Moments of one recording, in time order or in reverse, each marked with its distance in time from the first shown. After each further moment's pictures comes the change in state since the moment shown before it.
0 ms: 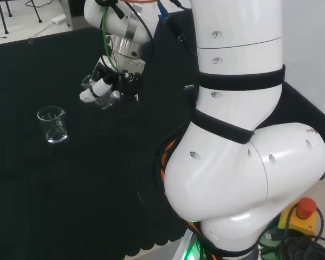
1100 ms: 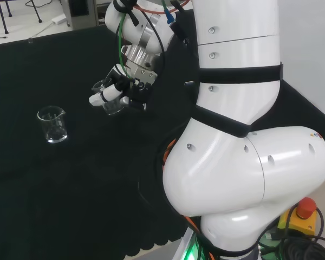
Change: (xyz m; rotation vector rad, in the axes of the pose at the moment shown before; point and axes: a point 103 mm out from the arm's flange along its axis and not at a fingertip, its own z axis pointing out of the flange) arm -0.036 0.001 0.016 0.005 0.142 0.056
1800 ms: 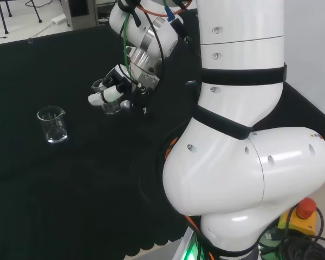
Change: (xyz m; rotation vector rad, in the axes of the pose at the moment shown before) arm 0.003 -0.010 0.002 -0.084 0.055 -0.058
